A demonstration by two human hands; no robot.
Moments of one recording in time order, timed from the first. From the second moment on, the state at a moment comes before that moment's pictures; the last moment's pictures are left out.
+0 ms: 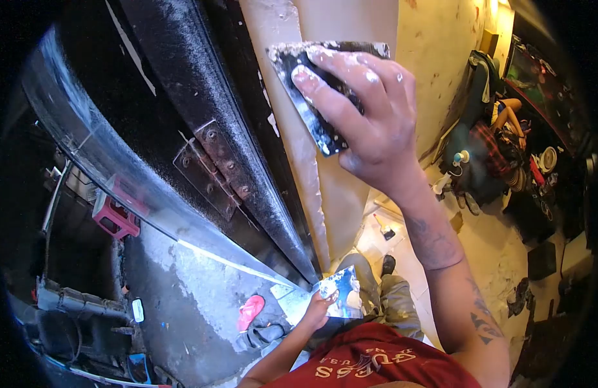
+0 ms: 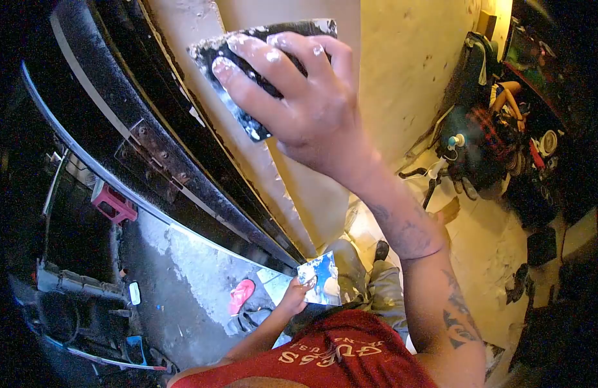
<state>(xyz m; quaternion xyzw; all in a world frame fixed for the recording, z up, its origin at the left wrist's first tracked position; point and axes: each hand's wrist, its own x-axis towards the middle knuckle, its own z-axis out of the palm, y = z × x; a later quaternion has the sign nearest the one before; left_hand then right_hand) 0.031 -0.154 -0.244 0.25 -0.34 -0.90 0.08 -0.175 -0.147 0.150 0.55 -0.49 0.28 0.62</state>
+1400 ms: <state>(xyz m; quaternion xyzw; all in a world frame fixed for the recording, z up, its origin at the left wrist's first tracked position) 0.031 -0.152 -0.246 0.24 -0.35 -0.90 0.07 -0.149 -0.144 0.095 0.55 -0.56 0.28 0.55</state>
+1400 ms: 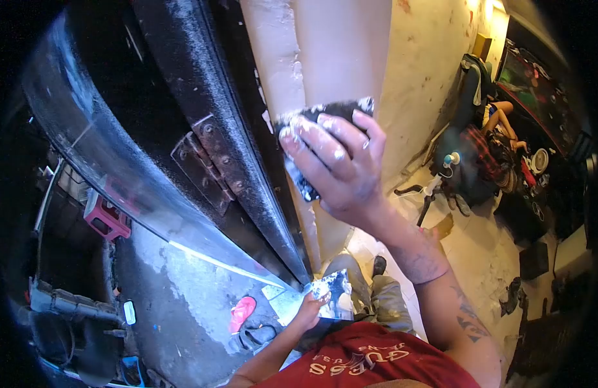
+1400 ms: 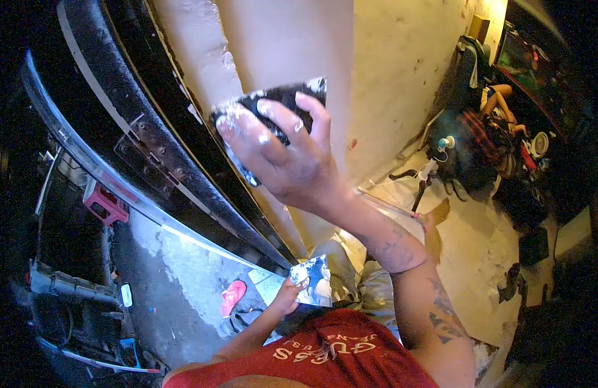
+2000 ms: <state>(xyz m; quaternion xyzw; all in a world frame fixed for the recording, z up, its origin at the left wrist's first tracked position) -0.055 -0.138 -0.163 0.22 -0.47 -0.83 0.18 -0.112 0.071 -0.094 0.49 -0.80 0.35 -0.07</state>
